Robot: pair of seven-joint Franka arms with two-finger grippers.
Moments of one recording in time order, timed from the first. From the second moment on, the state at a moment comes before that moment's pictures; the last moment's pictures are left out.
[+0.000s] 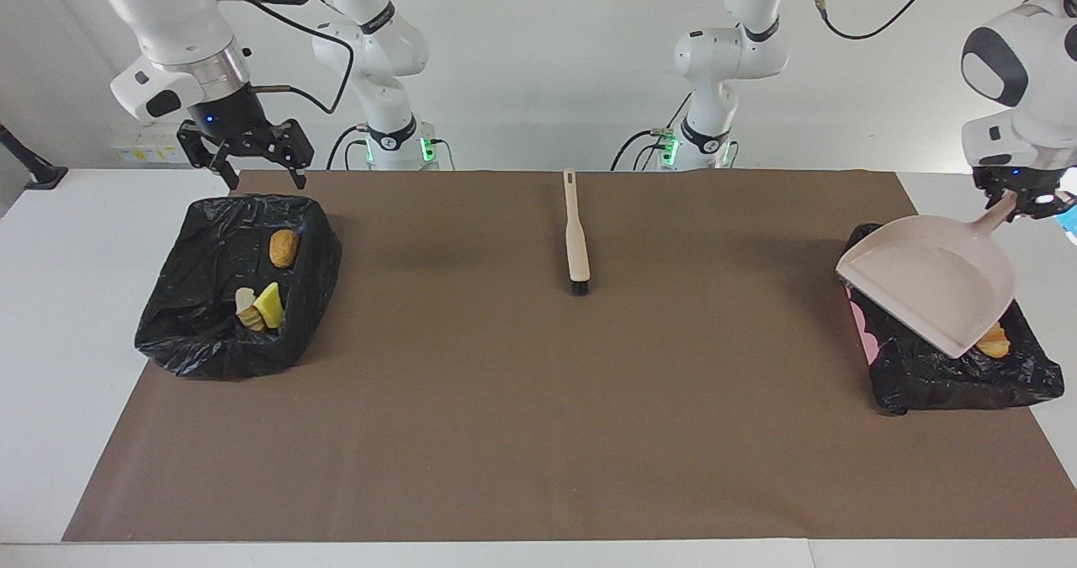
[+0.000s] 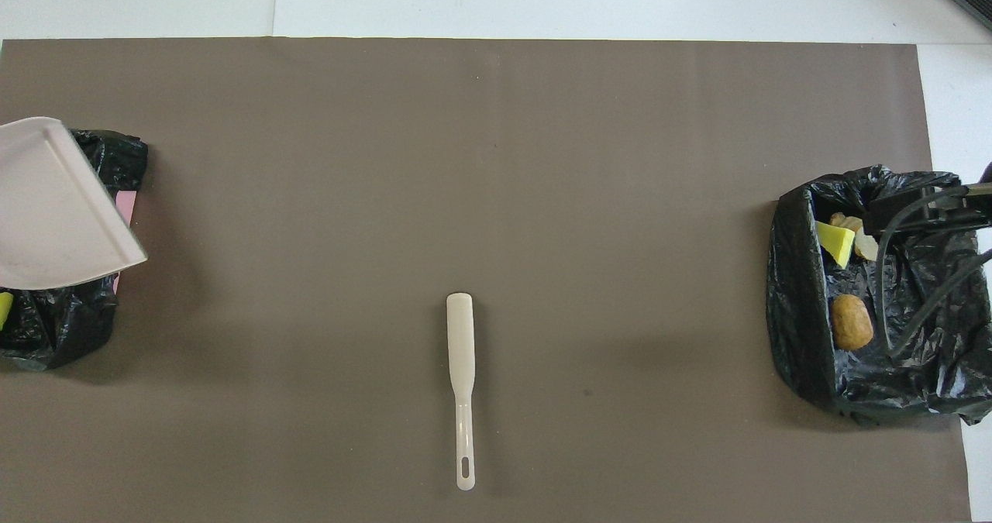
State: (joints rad) left arm -0.05 0.05 0.25 -1.75 0.38 1.78 1.14; right arm -0.11 -0.02 0.09 -1.57 0.00 1.56 -0.03
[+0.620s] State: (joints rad) left arm -0.06 0.10 -0.11 -1.80 0.13 1.81 0.34; right arm -0.11 -0.02 0.09 -1.58 0.01 1.56 -0.03
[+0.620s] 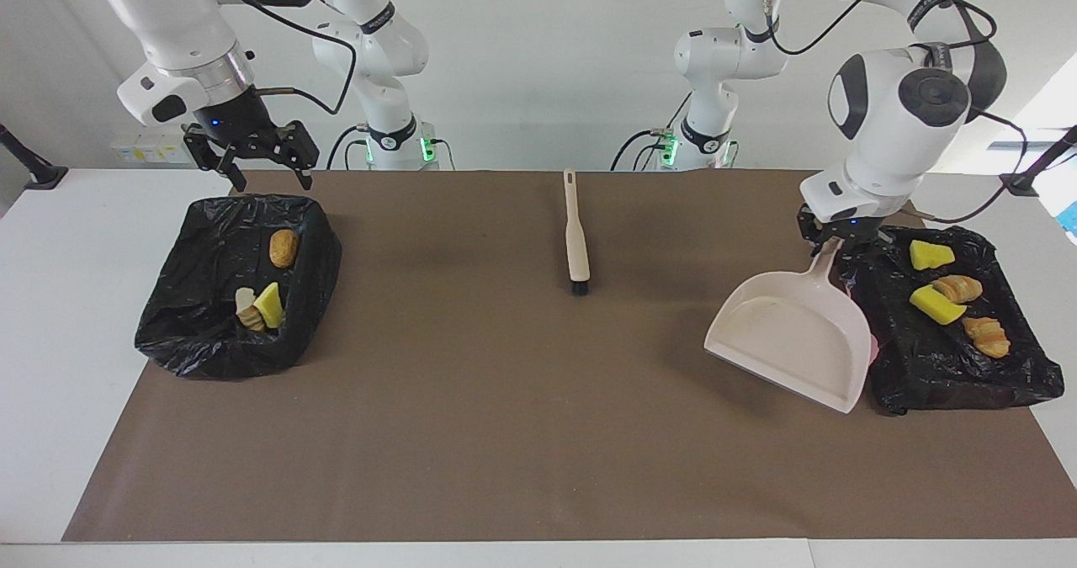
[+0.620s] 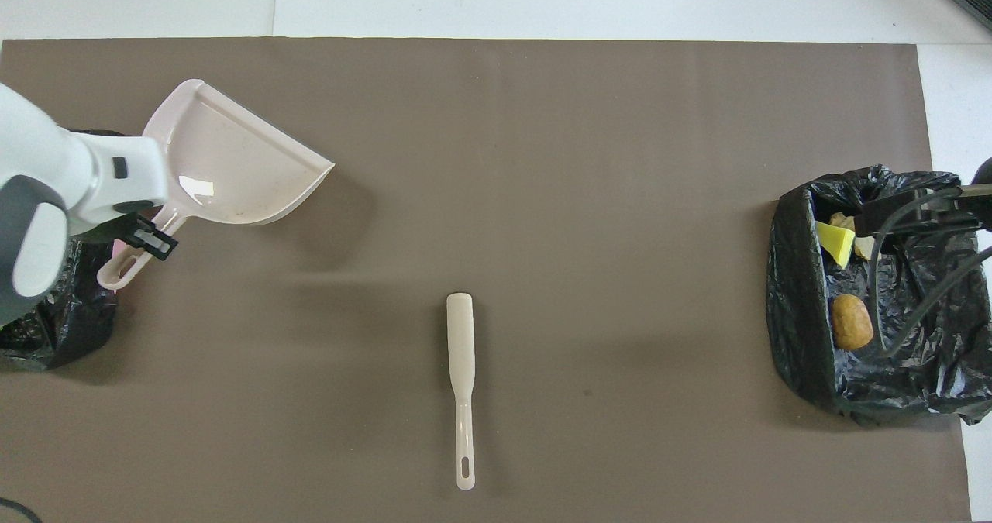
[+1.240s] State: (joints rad) left arm -0.11 0.35 -0.38 -1.65 0.11 1.96 -0.34; right arm -0.11 -0.02 0.09 -1.58 0.01 1.56 -0.03
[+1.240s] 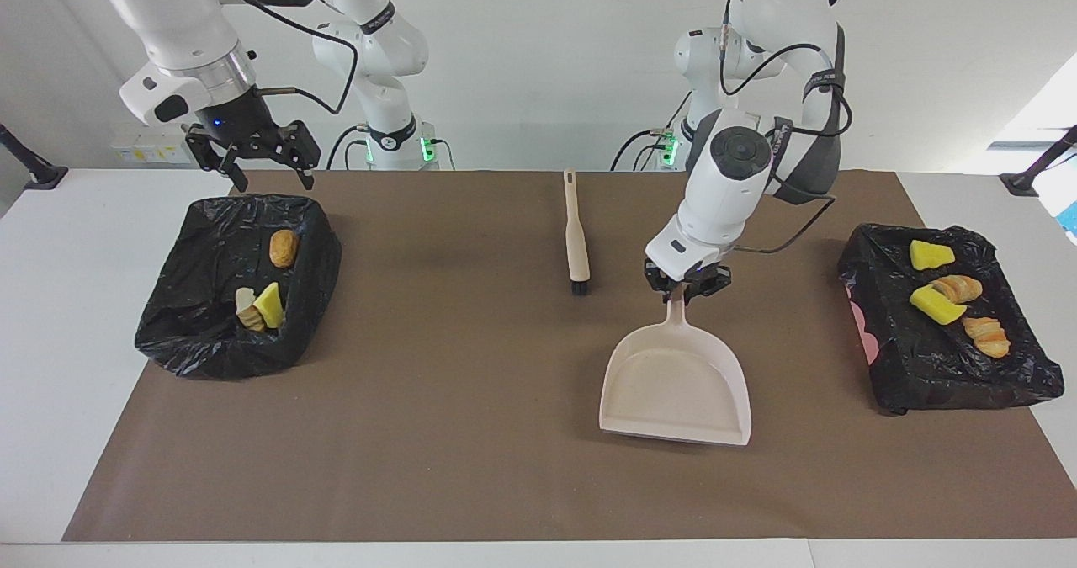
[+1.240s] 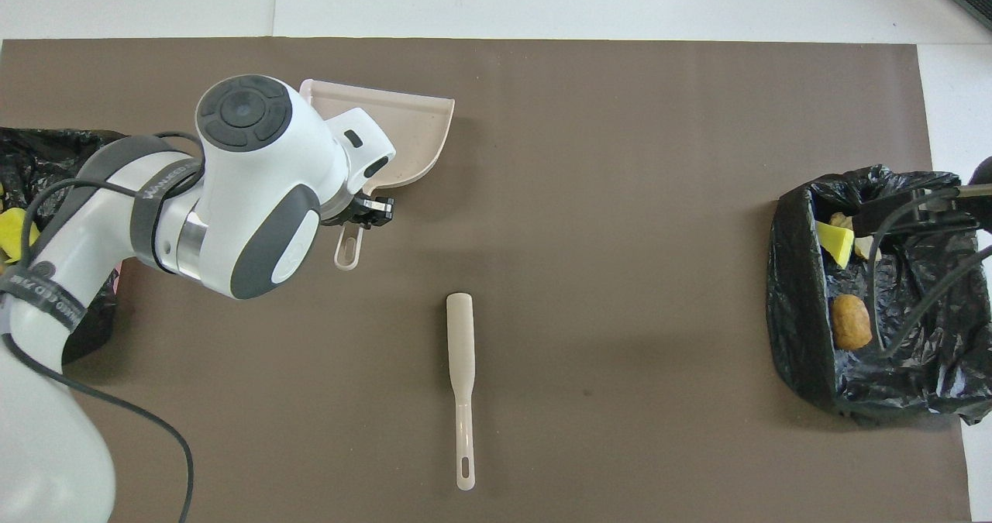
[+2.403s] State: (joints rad) left arm -0.29 0.65 -0.39 -1.37 0.19 2.01 -0.60; right arm -0.11 -0.02 0.09 -1.58 0.01 1.56 -0.03
